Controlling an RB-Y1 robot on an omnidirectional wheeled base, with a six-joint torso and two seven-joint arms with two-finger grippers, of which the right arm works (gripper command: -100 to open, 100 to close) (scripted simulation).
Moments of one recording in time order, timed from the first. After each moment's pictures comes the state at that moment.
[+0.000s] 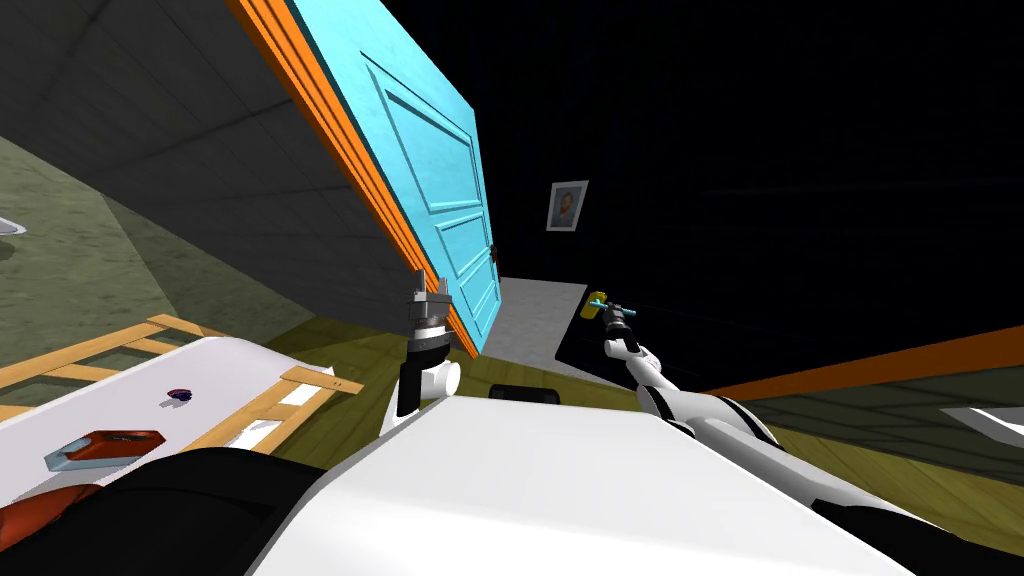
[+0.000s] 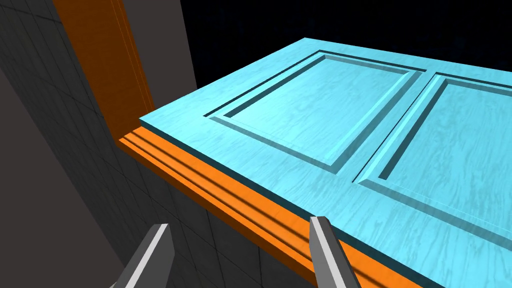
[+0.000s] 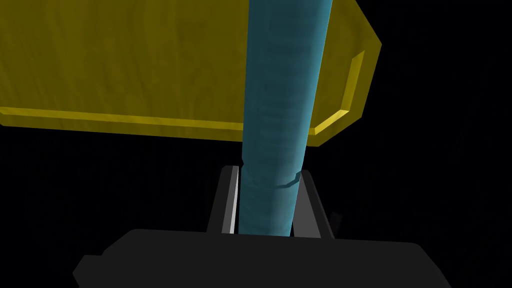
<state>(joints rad) -0.40 -0.39 -0.15 -0.55 -0.20 -0.53 -0.15</state>
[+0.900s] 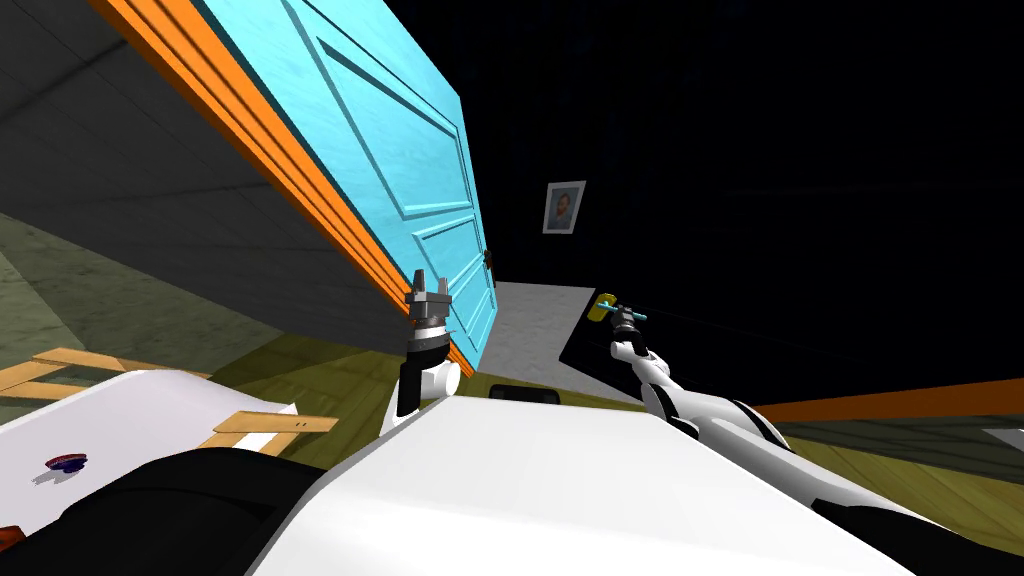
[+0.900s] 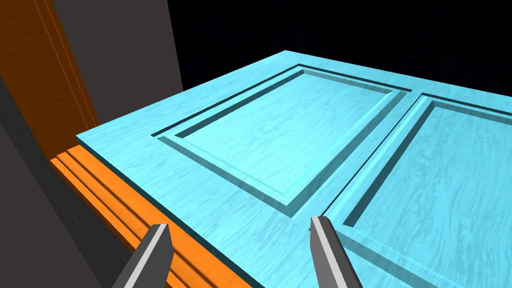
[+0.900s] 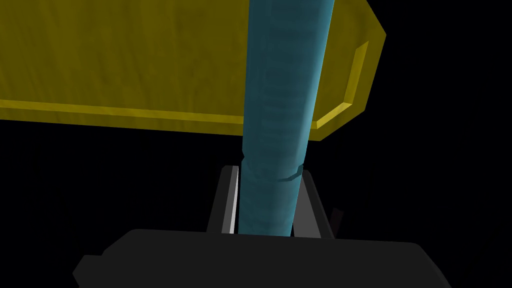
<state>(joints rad) -0.41 -0.41 -0.22 -0.49 -0.23 -0.56 -0.12</state>
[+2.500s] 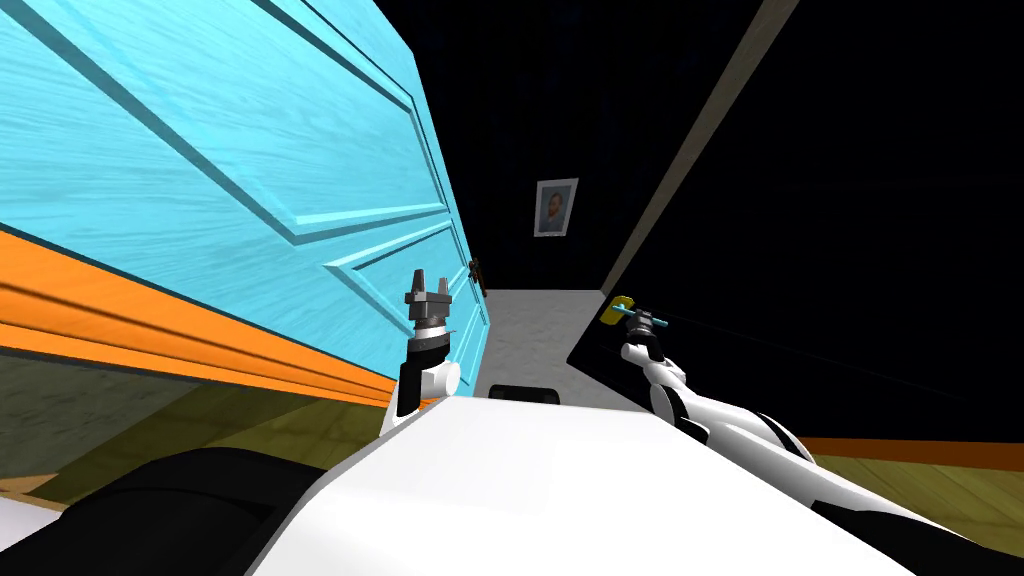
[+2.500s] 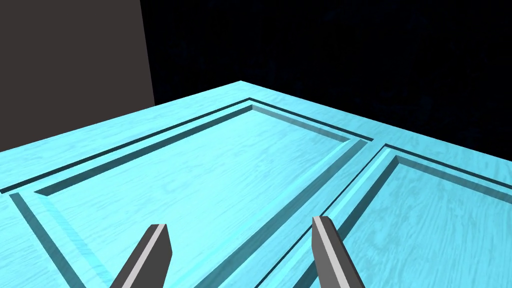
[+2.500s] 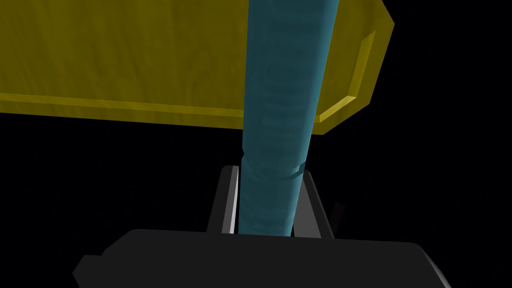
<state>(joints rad) -0.38 -0.45 -0.35 -0.49 -0.27 -0.54 -0.05</state>
